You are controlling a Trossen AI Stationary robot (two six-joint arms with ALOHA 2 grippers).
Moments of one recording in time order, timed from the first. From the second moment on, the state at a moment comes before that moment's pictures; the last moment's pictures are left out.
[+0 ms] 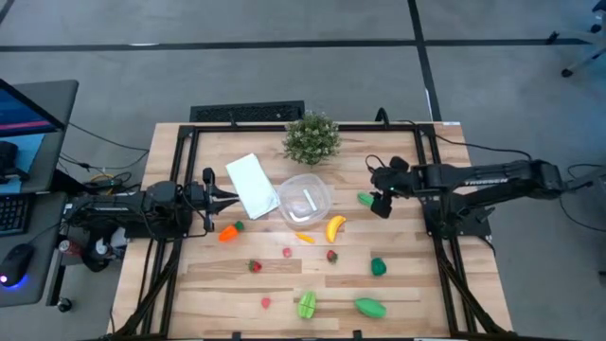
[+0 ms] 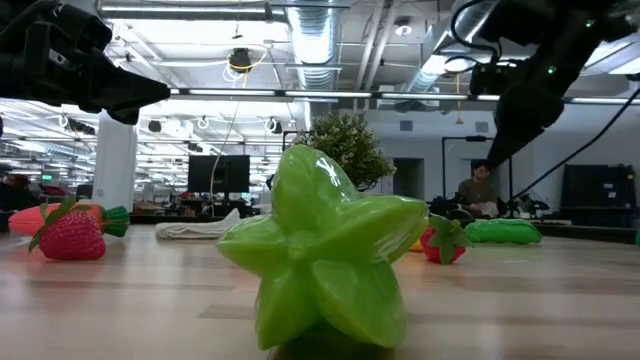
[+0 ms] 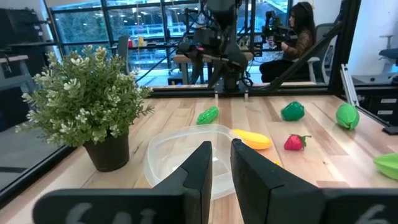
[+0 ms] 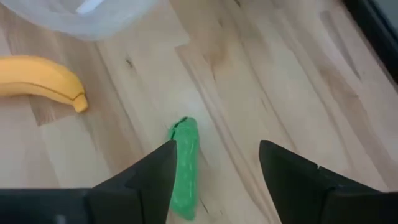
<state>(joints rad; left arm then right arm) 0.02 0.06 0.01 0.05 -0.08 0.04 -0.08 1.04 0.64 -0.66 0.29 0.21</state>
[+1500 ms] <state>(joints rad) 0.02 0.06 0.01 0.04 -0.08 0.04 -0.13 1.34 0.63 -0.59 0.15 0.18</state>
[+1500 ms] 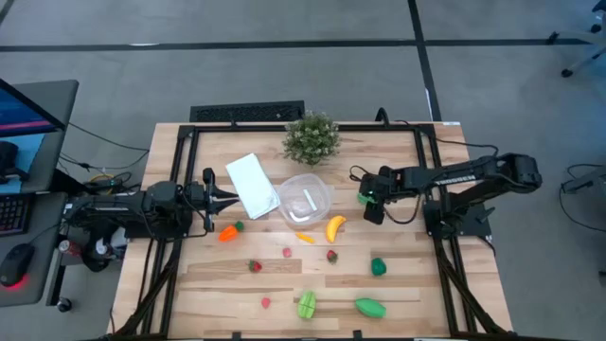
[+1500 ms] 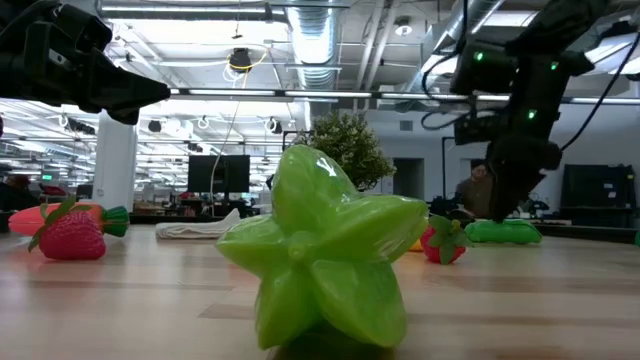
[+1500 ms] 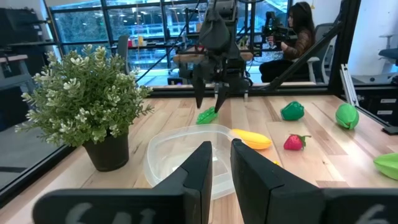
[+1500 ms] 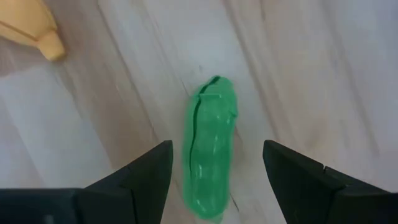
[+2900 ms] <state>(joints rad) 0.02 0.06 0.01 0.04 -0.08 0.04 -0.13 1.44 0.63 -0.54 0.15 0.18</state>
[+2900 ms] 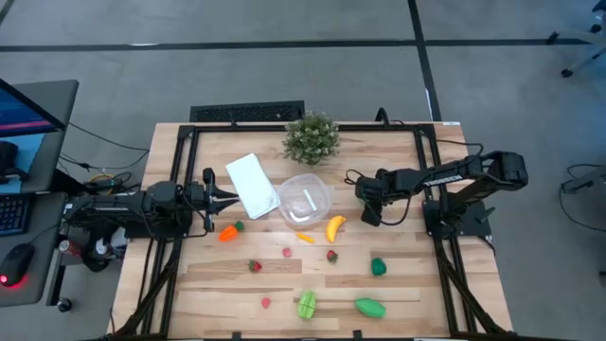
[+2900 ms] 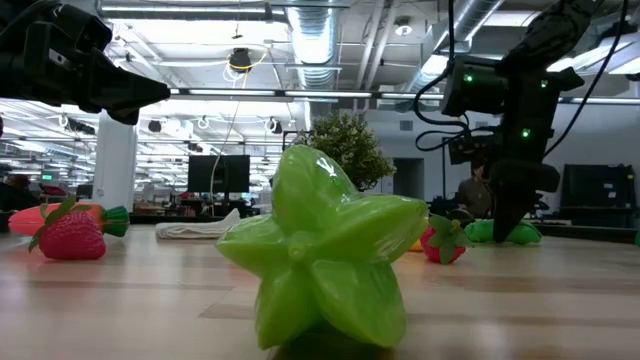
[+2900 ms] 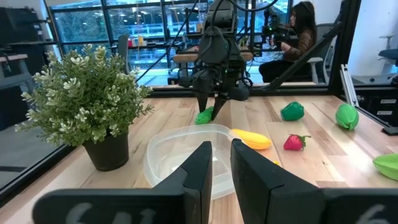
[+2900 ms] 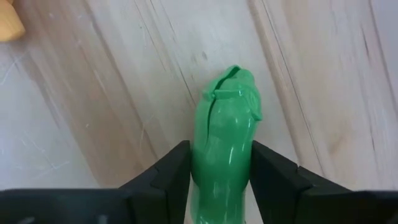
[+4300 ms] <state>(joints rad) 0.02 0.06 0.01 0.04 -0.08 0.03 -0.13 1.36 0.63 -0.54 0.08 0.15</state>
